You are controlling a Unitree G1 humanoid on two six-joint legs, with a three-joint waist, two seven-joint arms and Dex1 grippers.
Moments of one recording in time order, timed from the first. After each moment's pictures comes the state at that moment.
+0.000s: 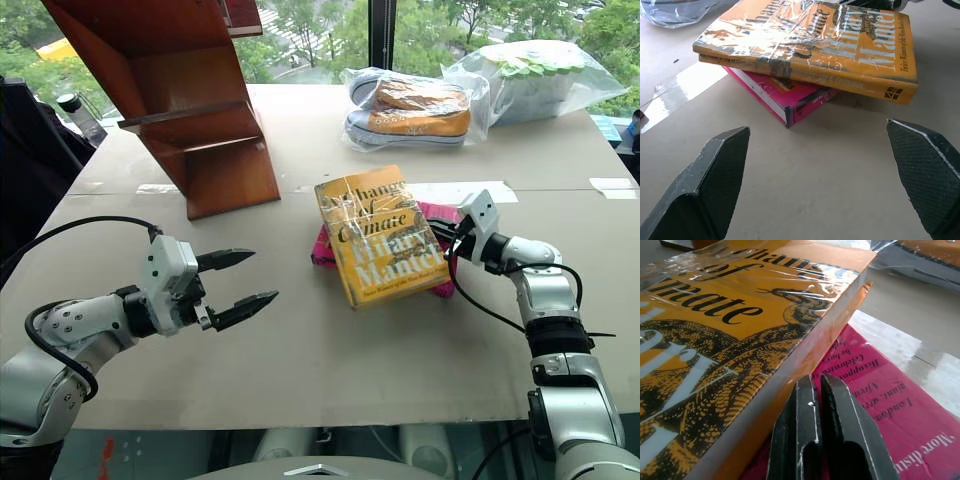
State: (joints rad) left arm 0.10 0.77 0.23 -0.54 -0.58 0.47 -0.85; right arm -0.50 -0.47 -0.03 0.38 0.25 0.12 0.96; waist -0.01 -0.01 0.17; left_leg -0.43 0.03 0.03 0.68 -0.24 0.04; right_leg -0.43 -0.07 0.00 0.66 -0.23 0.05
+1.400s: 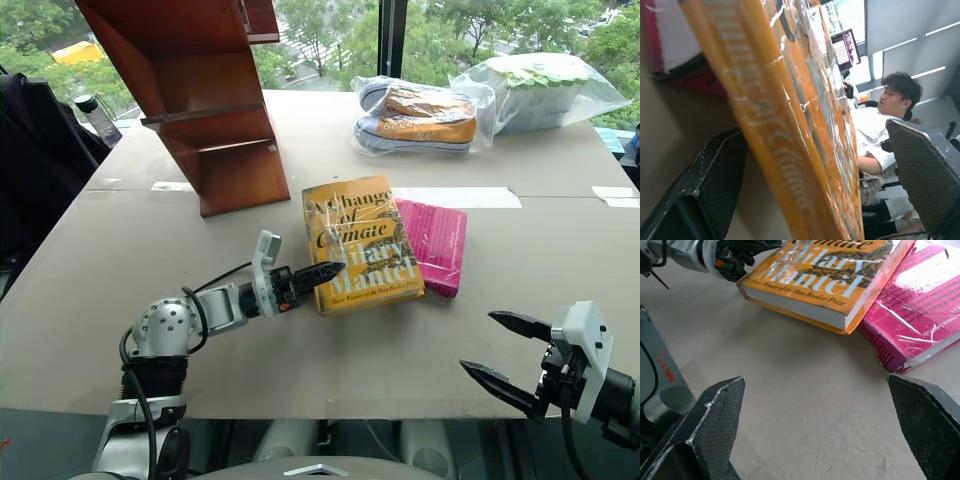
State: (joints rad) left arm -0.36 0.29 0.16 0.08 -1.06 1.22 -0.55; right arm 0.57 -0.71 -0.57 -0.73 0.73 0.55 0.99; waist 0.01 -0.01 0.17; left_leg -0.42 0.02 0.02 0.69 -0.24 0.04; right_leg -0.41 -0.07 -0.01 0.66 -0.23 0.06
